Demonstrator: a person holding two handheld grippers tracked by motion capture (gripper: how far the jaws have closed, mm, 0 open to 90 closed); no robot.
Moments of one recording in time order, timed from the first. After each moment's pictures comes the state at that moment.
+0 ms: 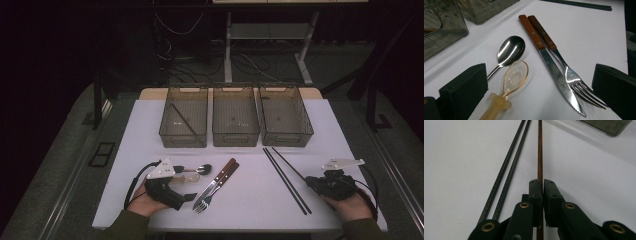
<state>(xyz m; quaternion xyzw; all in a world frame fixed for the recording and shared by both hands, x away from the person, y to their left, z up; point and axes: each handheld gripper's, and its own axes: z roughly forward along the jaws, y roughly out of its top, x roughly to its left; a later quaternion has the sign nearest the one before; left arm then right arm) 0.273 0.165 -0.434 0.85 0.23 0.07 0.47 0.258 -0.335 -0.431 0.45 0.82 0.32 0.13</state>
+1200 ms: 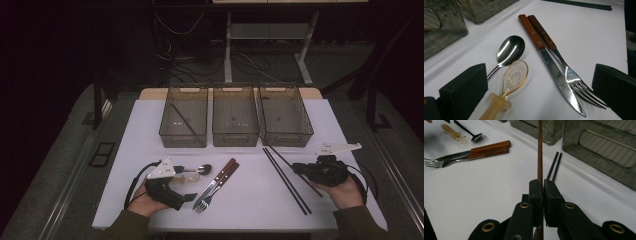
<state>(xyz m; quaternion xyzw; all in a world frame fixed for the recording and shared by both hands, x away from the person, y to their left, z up) 0.272 0.164 -0.435 0.85 0.24 0.07 0.47 0.279 -0.307 -0.392 0.40 0.82 0.40 0.09</state>
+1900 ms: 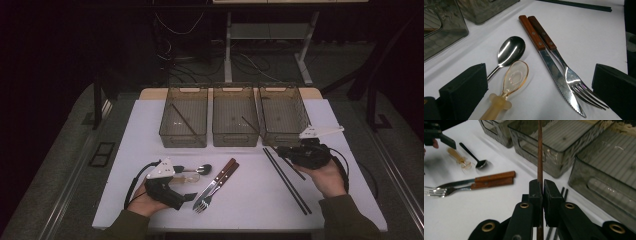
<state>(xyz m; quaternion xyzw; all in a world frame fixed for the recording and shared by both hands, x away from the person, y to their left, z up) 0.273 0.165 -0.434 0.85 0.24 0.07 0.47 0.311 -0.267 -0.367 0.39 0.81 0.43 0.10</state>
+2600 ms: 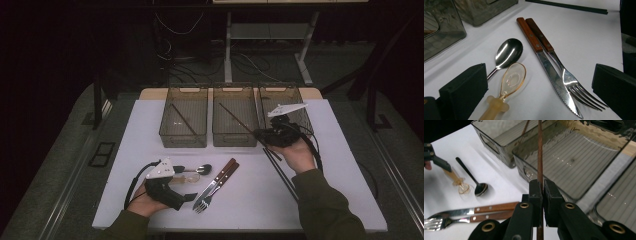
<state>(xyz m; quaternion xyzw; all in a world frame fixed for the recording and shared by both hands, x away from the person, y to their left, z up) 0.273 0.164 -0.434 0.84 0.23 0.06 0.48 0.358 -0.199 -0.338 0.38 0.83 0.40 0.11</state>
